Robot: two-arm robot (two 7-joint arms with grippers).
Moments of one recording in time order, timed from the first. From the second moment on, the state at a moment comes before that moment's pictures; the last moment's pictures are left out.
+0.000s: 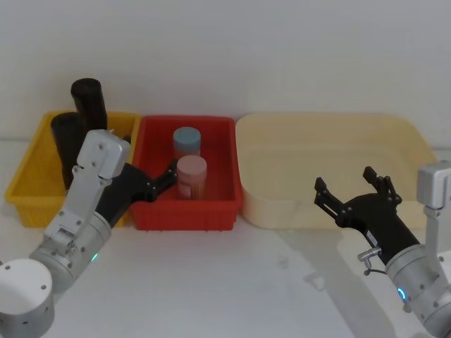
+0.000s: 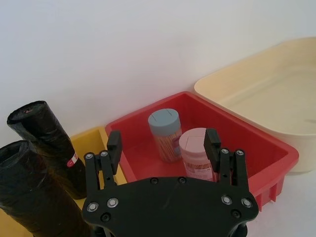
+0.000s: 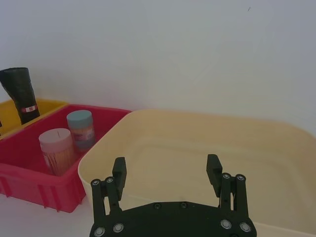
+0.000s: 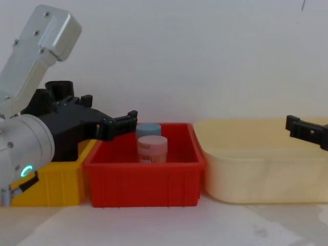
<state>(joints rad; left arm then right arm) -0.24 0.38 0.45 -1.63 -0.20 0.01 -0.01 -0.01 0.34 -0.23 -1.77 0.29 0.03 0.07</state>
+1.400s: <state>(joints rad) -0.21 0.44 0.42 -1.70 -0.22 0.05 -0.06 0.01 0.34 -0.21 -1.76 0.37 0.08 0.14</state>
